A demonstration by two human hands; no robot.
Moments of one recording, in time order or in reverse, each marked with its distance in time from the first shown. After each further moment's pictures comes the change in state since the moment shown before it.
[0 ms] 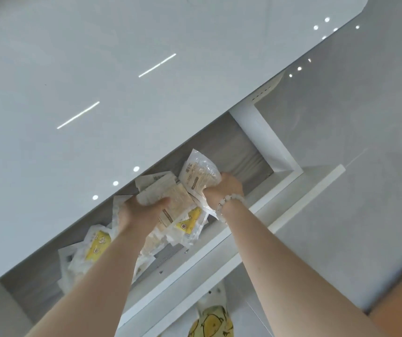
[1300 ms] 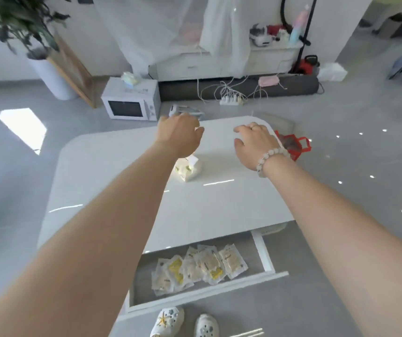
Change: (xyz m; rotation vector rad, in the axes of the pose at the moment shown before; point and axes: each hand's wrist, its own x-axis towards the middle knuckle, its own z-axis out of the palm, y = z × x) left_hand -0.420 0.217 -0.391 0.650 0.745 0.877; right_hand -0.492 -0.232 -0.268 -0.734 0.546 -1.158
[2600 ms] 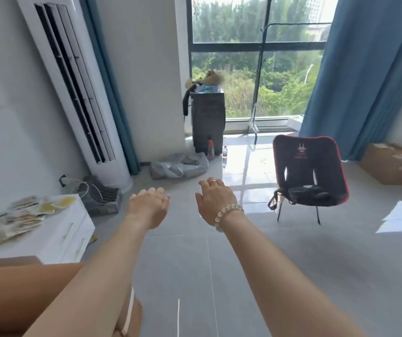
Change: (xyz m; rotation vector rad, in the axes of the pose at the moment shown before) left_hand -0.882 -0.420 -0.182 0.184 0.079 -1.919; right_hand -0.488 -0.858 0.094 0.101 -0.177 -1.854
